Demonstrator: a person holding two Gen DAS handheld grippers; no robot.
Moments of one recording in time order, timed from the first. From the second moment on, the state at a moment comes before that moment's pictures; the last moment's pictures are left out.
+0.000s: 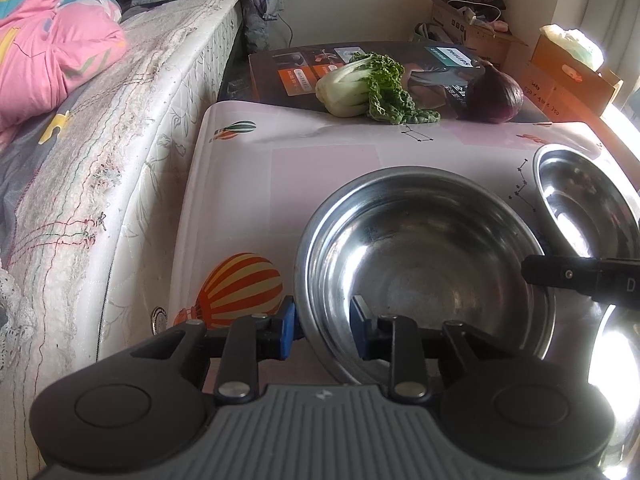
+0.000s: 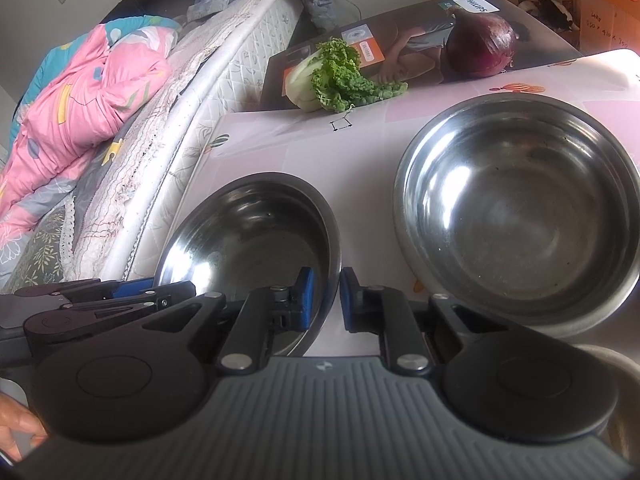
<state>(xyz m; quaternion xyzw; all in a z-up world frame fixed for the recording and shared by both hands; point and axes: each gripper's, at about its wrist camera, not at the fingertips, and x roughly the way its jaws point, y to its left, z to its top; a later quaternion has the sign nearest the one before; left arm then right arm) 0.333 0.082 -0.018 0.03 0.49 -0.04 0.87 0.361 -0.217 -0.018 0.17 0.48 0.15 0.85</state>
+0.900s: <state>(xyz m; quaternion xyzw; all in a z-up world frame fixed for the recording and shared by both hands) 0.320 0.089 0.010 0.01 0.44 -0.04 0.90 0.356 -0.216 0.002 0.14 0.46 0.15 0.86</state>
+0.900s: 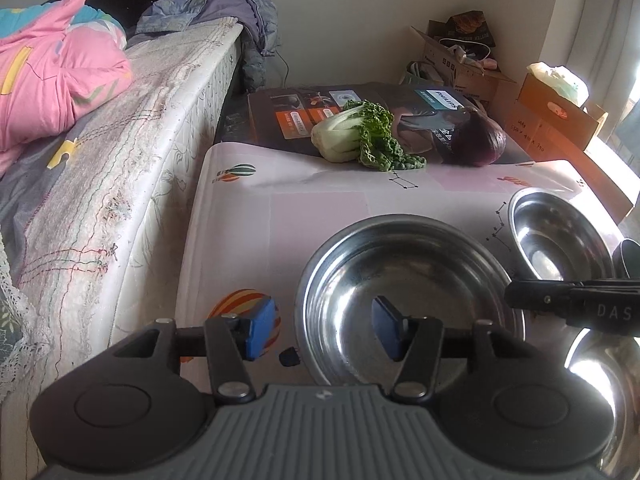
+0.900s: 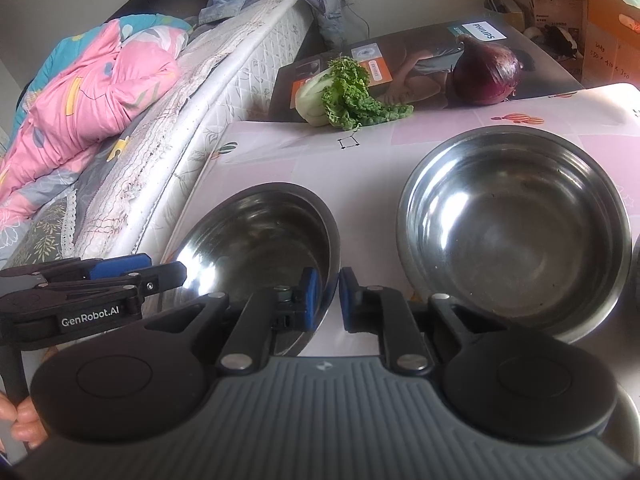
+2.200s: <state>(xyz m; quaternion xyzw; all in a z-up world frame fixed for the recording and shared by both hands) 0.313 0.111 0.009 -0.01 0.40 -0.13 0.91 0.318 -0.211 0.074 0.05 0.36 0.17 0.92</state>
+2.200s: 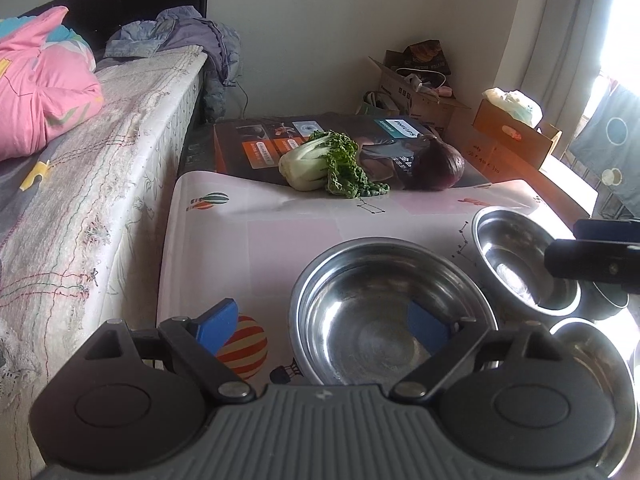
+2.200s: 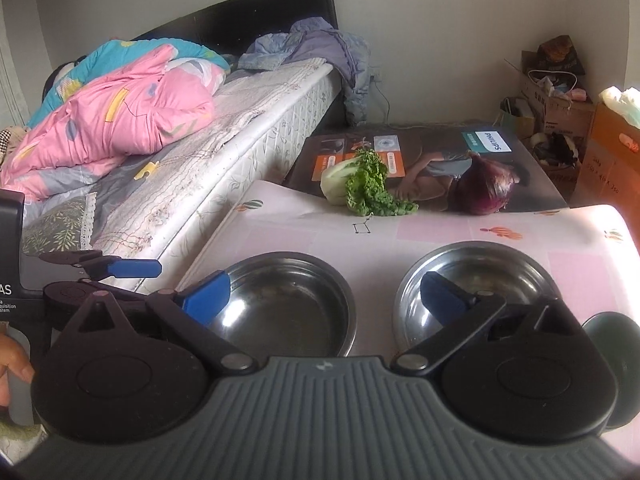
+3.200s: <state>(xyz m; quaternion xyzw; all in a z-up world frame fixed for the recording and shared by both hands) 0.341 0.103 -0.031 -0.02 0.50 -0.09 0.86 0.371 -0.221 -0.020 0.16 0.49 0.15 0.84</state>
